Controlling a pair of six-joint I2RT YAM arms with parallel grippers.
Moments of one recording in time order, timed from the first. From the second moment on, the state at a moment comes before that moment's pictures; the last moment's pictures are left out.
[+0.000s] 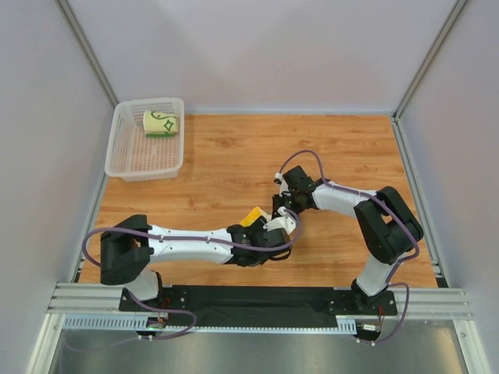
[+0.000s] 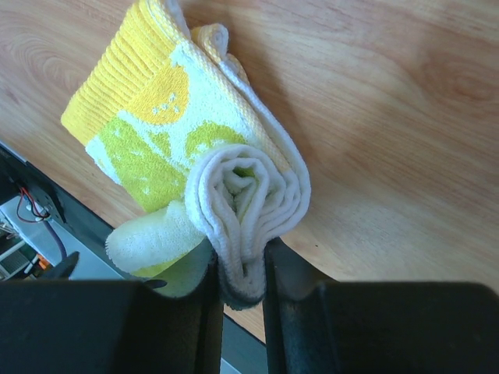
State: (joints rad) left arm -1.33 1.61 1.04 -0.55 -0.58 -0.37; right arm 0.56 1.74 0.95 -0.40 -0.48 0.51
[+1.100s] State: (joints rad) left arm -1.28 1.71 0.90 -0.22 -0.53 -0.34; right arm 0.56 1.77 1.00 -0.44 -0.50 0.49
